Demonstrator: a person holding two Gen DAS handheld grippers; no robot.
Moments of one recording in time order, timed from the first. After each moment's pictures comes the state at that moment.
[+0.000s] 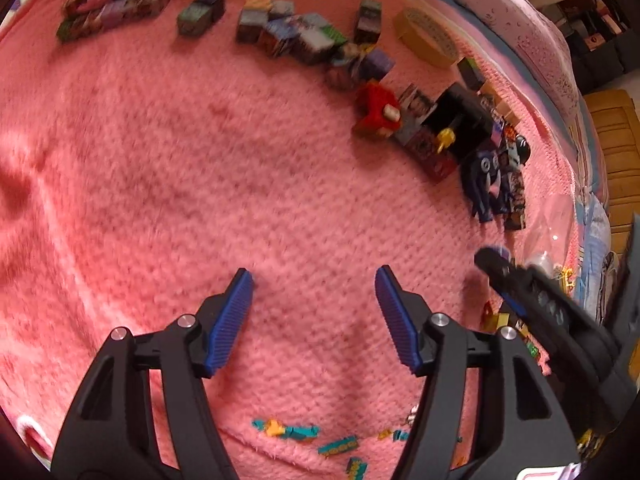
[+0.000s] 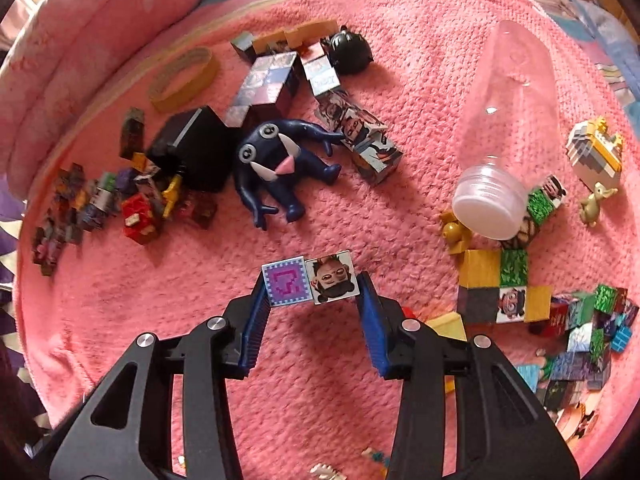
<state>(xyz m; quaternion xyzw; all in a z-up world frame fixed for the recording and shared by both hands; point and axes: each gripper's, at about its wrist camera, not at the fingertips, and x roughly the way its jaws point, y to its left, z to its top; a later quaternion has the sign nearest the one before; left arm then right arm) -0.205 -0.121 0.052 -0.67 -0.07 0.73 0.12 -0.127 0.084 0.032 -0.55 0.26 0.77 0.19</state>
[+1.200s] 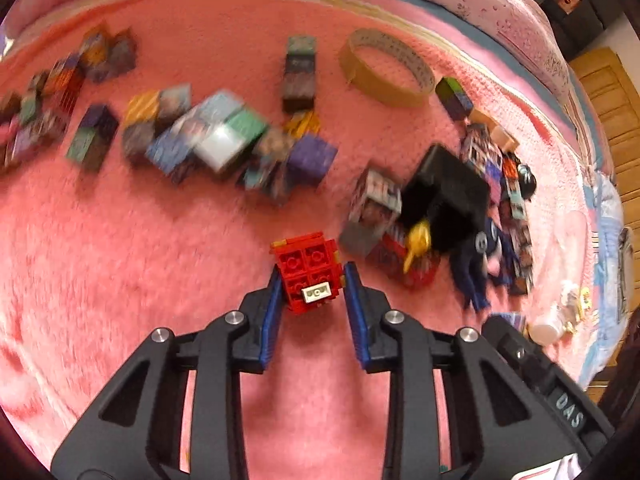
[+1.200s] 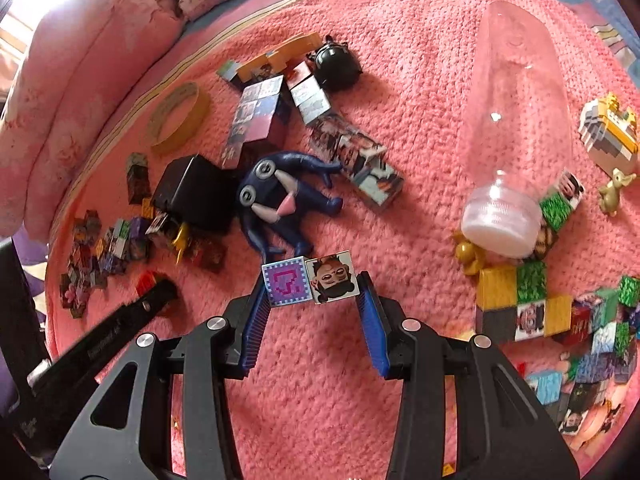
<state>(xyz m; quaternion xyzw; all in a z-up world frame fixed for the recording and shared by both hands) -0.271 -0.070 0.038 -0.65 -0.01 0.74 0.16 -0.141 0.107 0.039 -0.53 0.33 0.76 0.20</state>
